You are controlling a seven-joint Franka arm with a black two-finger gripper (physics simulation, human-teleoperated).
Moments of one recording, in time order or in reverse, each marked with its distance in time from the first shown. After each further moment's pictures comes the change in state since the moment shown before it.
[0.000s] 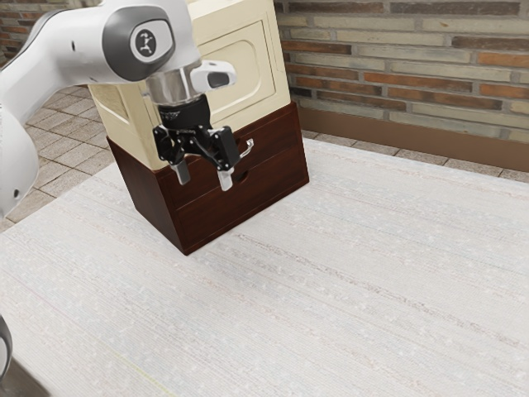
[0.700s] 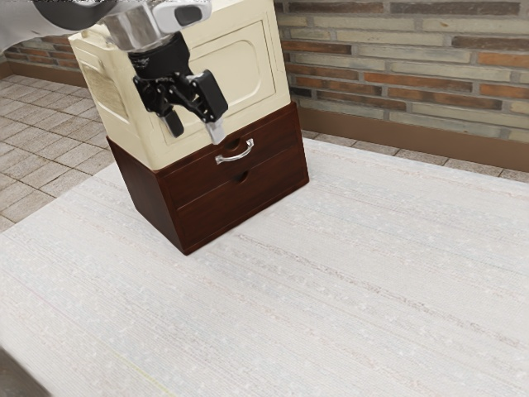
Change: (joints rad) arm -0.007 -0.130 -0.069 0.074 -0.007 -0.012 0.044
